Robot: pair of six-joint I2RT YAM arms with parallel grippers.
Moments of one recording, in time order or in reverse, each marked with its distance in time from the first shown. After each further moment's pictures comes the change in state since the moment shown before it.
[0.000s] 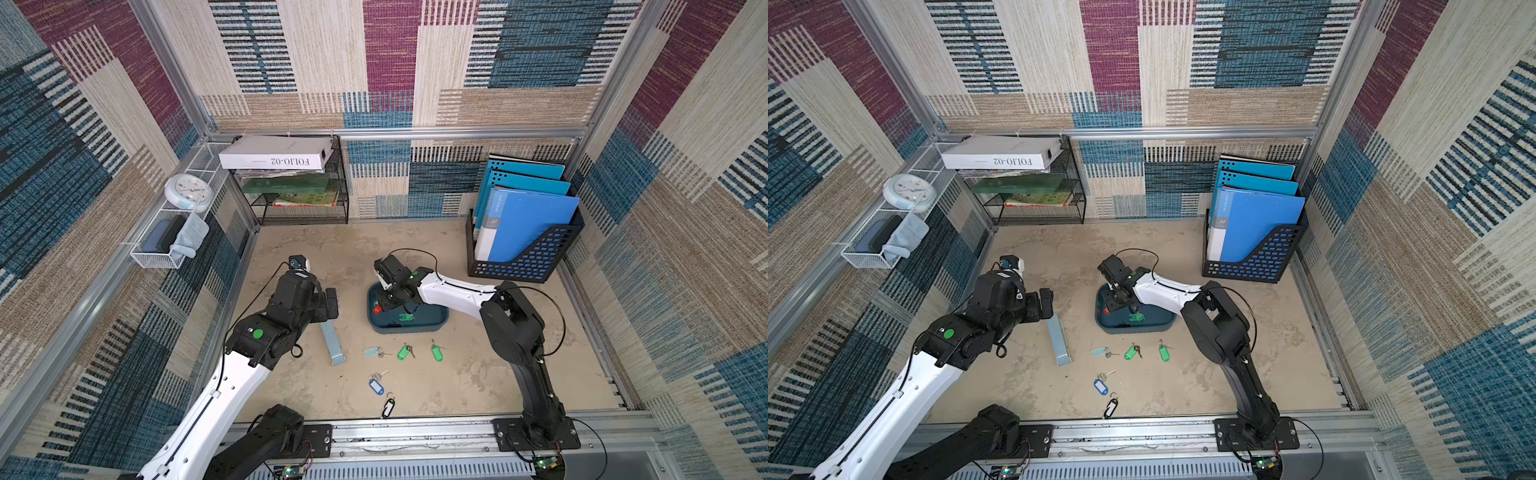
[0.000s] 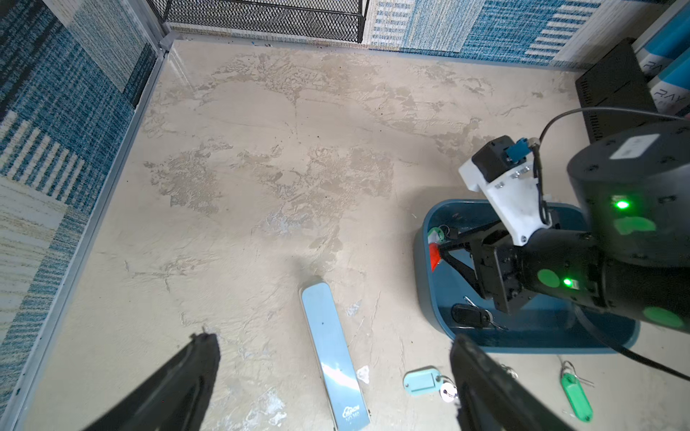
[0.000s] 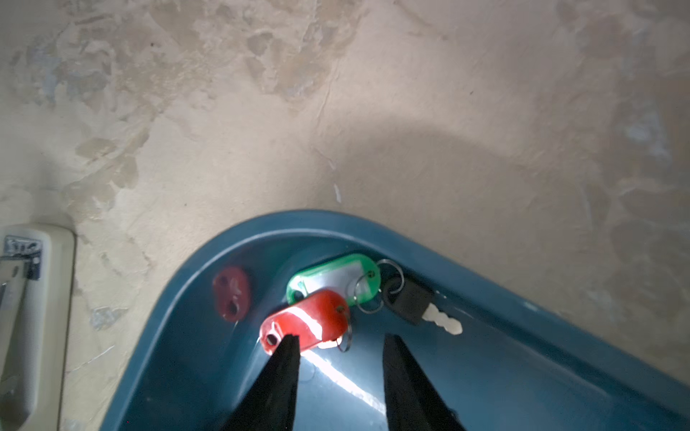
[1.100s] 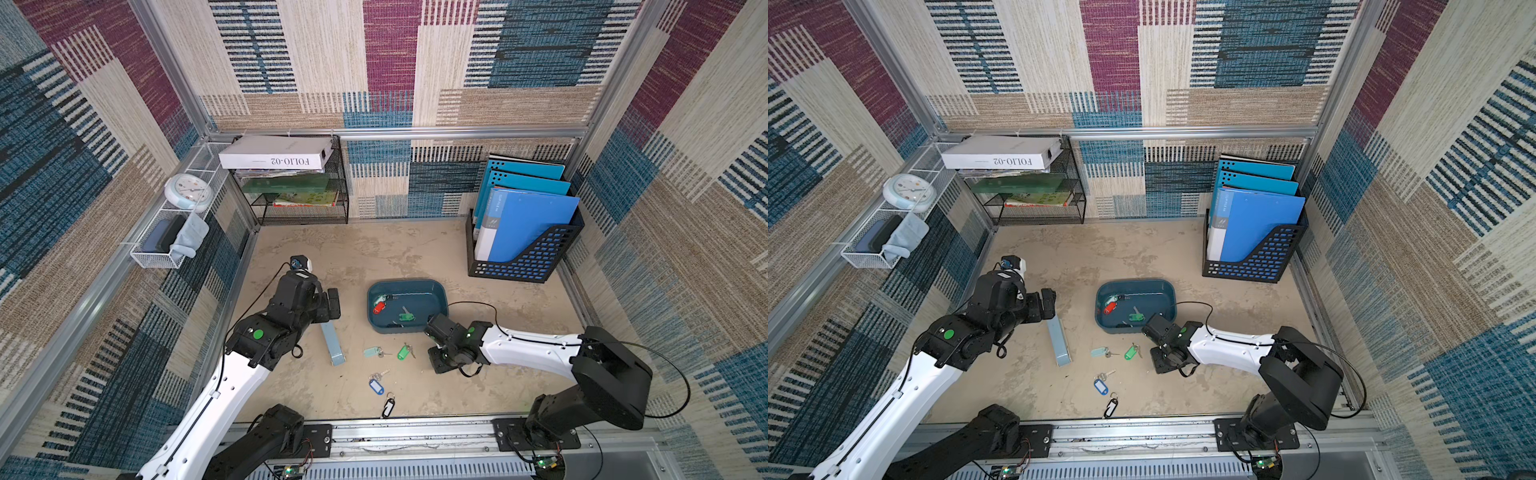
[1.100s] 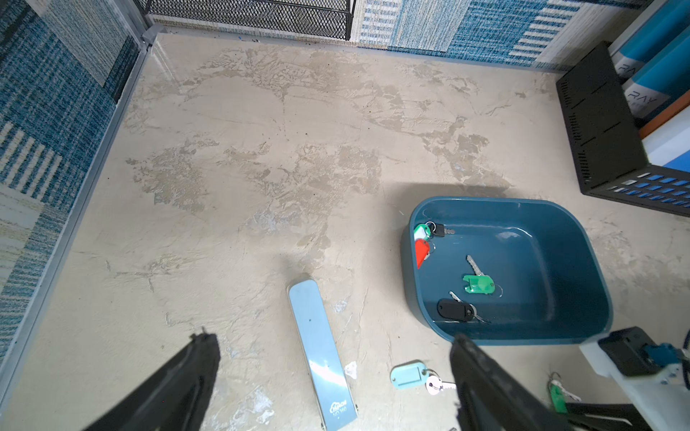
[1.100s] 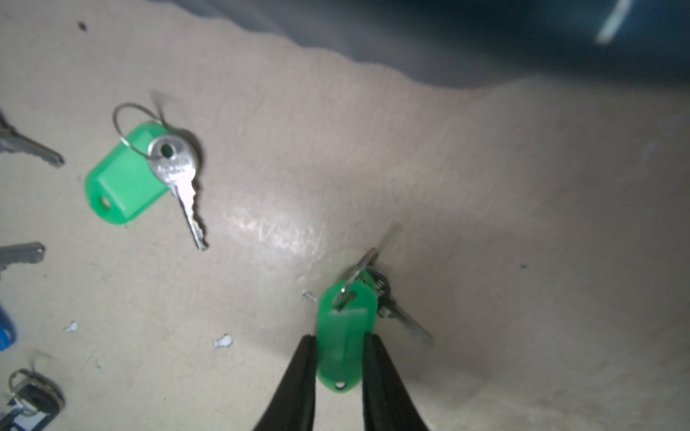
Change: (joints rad) left arm -0.011 -0.002 0.002 0.002 0.032 -0.017; right arm 0.099 -0.635 -0.855 -0.009 0.011 0.262
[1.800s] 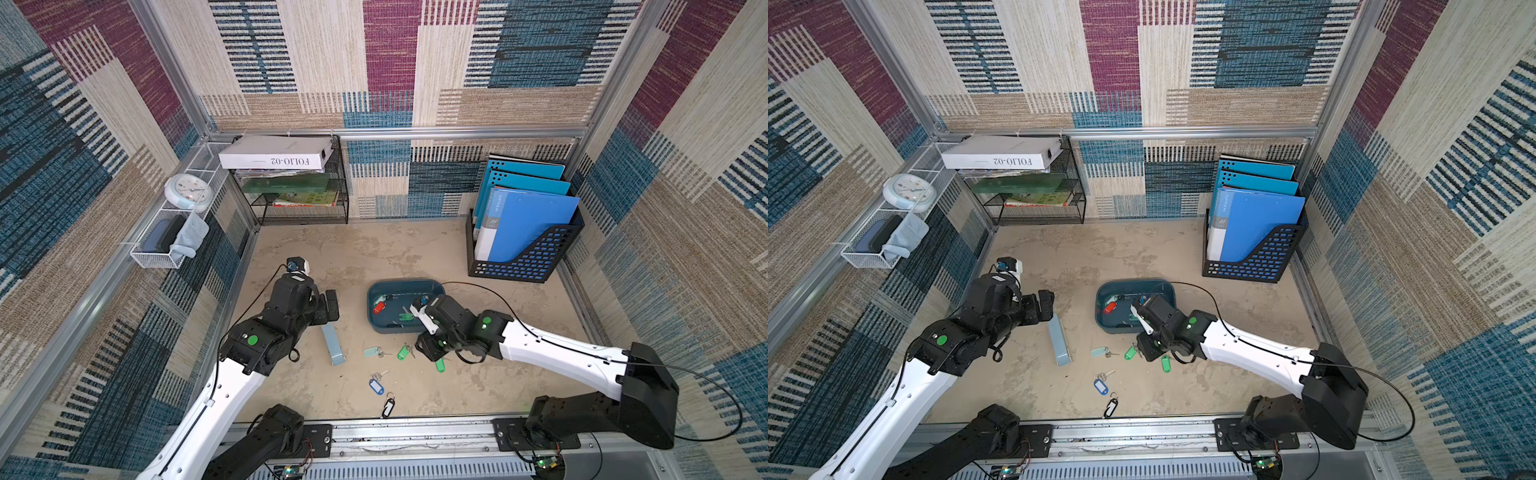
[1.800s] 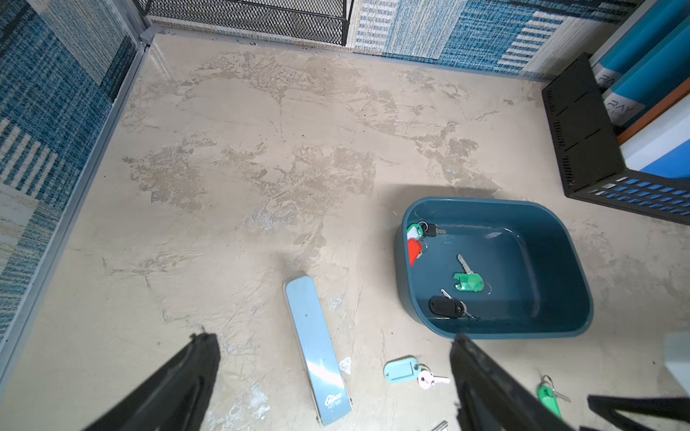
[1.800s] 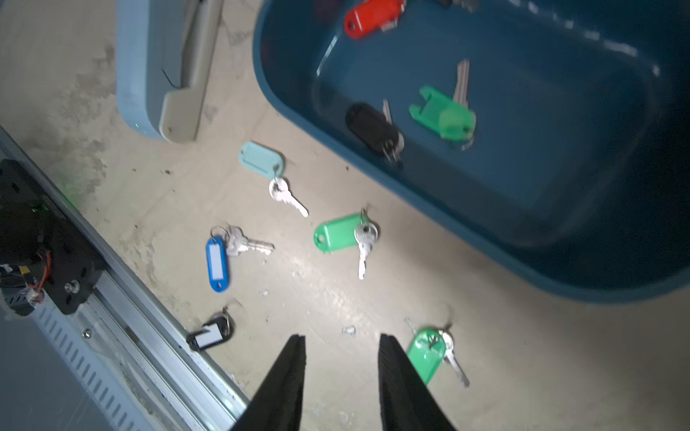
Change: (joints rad) left arm -0.001 -0.026 0.000 -0.008 0.015 -0.014; right arm 0.043 -0.206 0.099 -0.066 -0.103 -0.173
